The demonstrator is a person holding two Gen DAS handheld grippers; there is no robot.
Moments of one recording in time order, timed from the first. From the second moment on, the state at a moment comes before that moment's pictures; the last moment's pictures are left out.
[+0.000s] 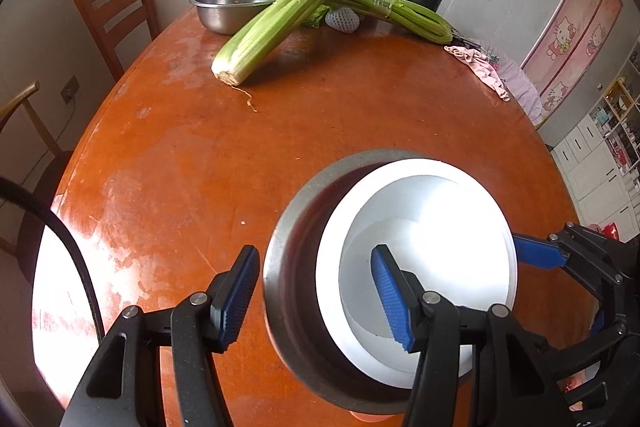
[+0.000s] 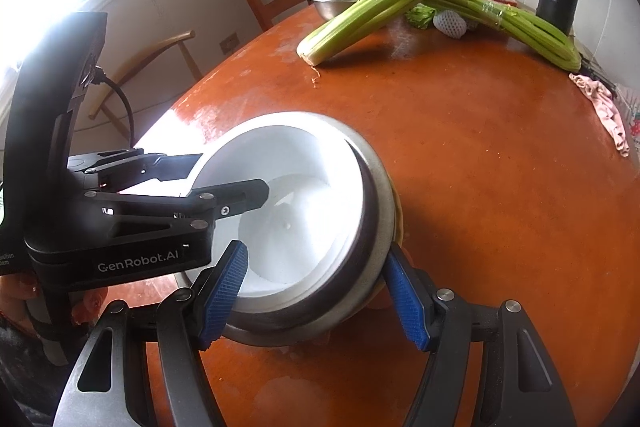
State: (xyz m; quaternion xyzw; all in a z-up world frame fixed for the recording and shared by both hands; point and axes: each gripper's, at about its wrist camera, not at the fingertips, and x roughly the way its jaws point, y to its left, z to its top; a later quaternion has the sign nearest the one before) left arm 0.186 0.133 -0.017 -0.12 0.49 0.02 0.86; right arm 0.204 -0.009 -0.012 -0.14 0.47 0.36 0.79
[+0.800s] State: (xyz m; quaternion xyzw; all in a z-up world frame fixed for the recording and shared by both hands) left arm 0.087 0.086 0.026 -0.07 0.41 0.09 0.91; right arm 0.130 -0.071 0.023 -0.12 0.38 0.34 0.85
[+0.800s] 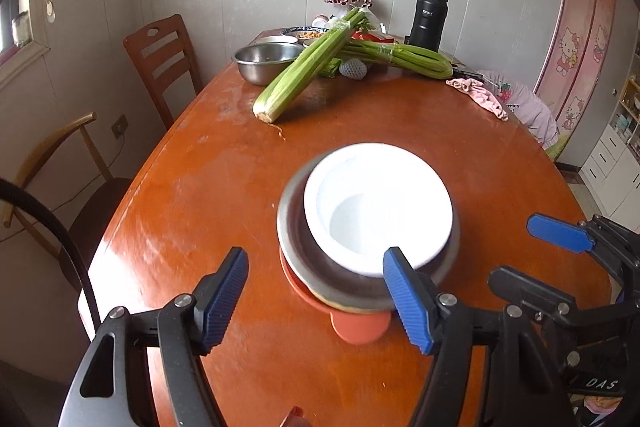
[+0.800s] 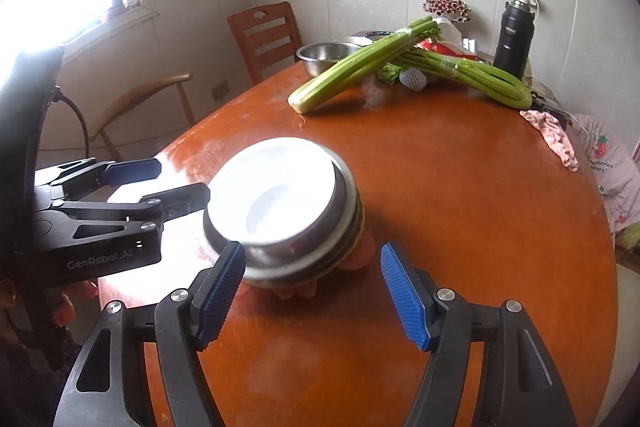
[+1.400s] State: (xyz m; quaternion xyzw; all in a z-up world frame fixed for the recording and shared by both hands) left arm 0.036 0.039 -0.031 -0.08 0.44 0.10 0.89; right arm 0.062 -0.134 -0.020 -0.10 0.36 0.31 0.88
